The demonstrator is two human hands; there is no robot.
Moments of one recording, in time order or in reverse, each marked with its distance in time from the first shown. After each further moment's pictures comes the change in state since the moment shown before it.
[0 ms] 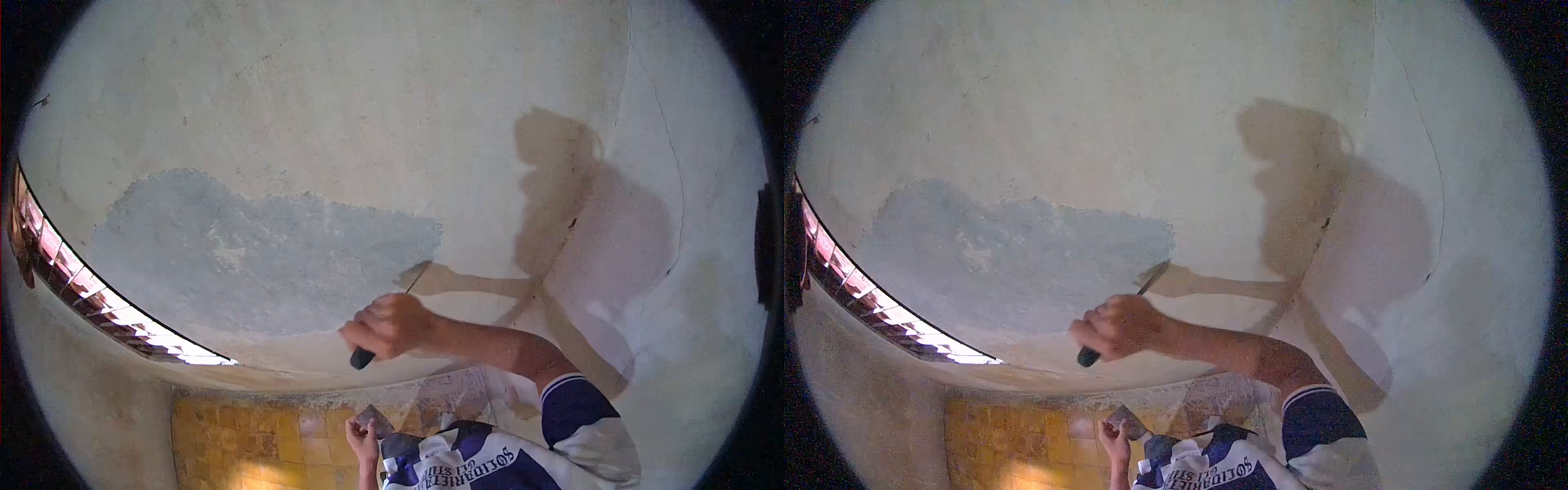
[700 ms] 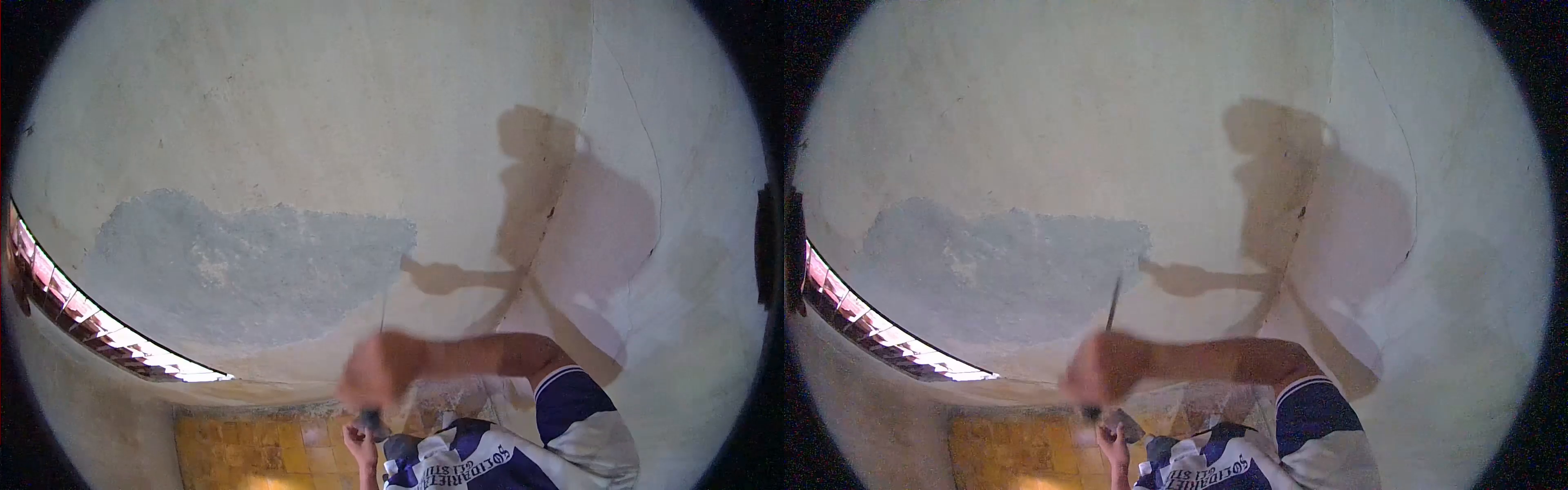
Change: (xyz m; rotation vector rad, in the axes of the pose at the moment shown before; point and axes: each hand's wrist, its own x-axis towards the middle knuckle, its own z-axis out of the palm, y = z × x) left_hand 0.011 -0.015 -0.007 0.058 0.005 0.082; right_hand 0.023 -0.042 -0.037 0.088 -0.030 -0.084
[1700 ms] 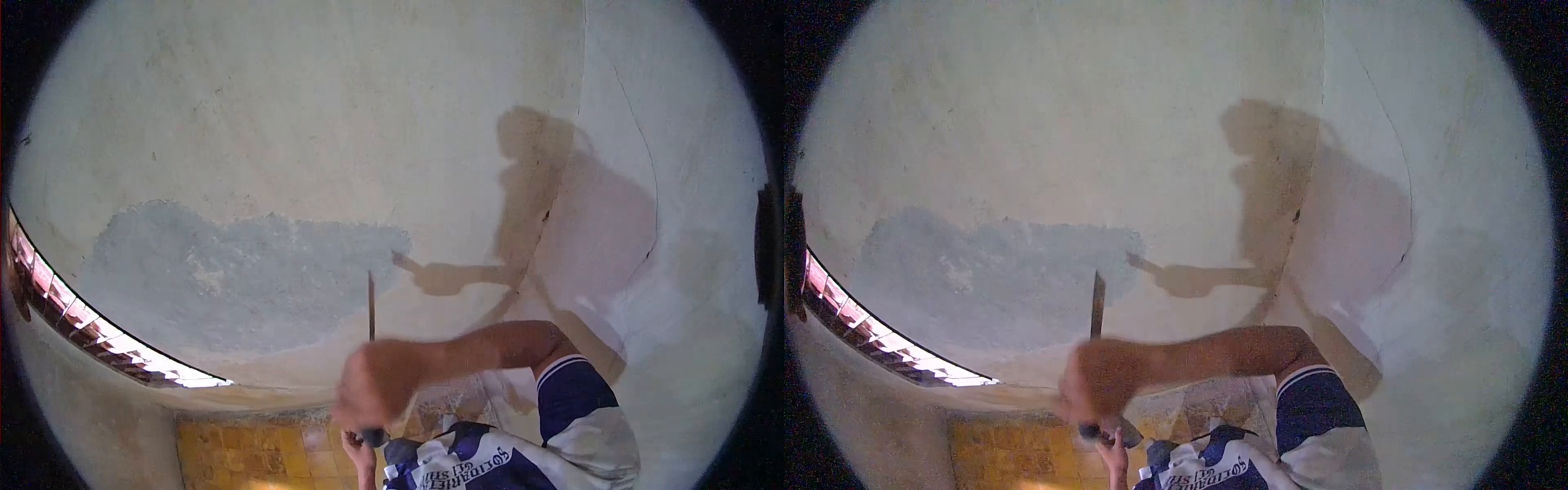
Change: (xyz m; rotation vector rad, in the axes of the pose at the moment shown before) left_hand 0.000 0.018 0.006 0.004 0.001 0.012; right_hand -0.008 0.062 -0.011 -0.130 -0.206 0.095
